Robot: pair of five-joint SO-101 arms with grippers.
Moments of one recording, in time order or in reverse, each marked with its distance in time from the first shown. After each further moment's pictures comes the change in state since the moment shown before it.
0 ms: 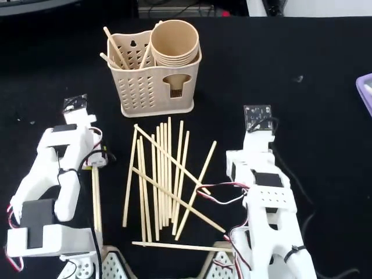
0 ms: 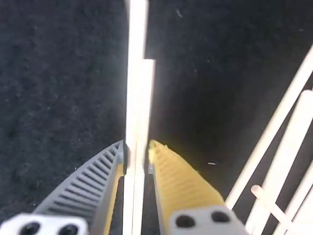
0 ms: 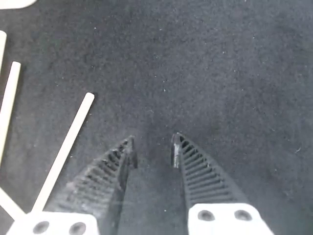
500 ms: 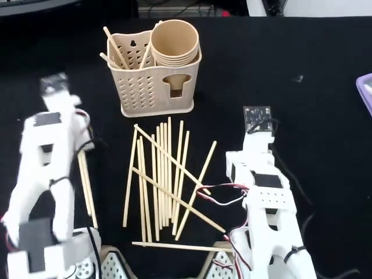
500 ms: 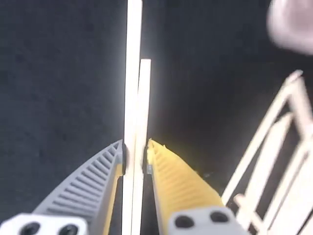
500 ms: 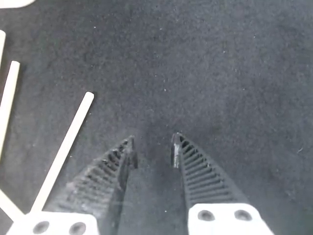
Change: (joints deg) left arm -3.6 -12.5 -9.7 8.1 1.8; right arm 0.0 0.0 1.0 -1.2 0.0
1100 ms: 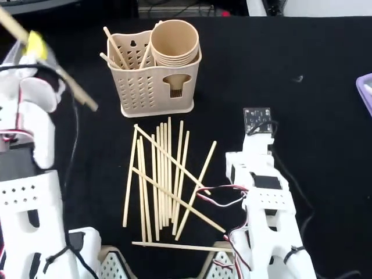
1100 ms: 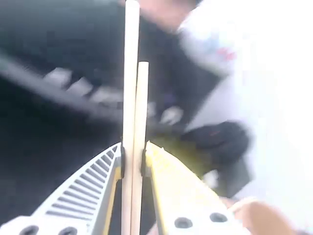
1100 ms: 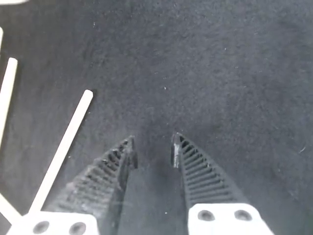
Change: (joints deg) left arm 1.8 -30.2 -7.9 -32.2 14.9; right arm 0.0 0.0 1.5 -2.3 0.0
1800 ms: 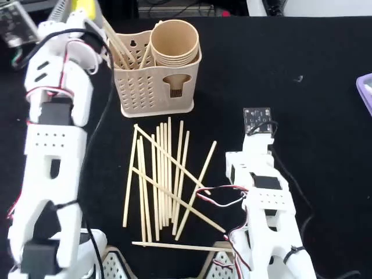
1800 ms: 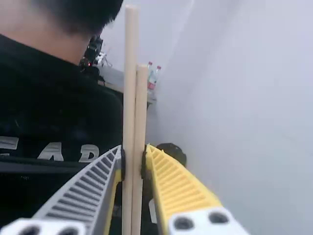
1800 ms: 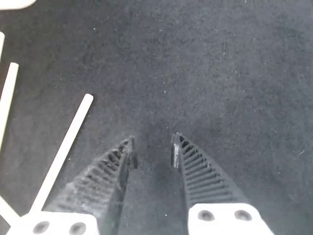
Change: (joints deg) left arm 12.0 22.8 -8.1 -22.7 0.3; right arm 0.0 0.0 0.3 -0.4 0.0
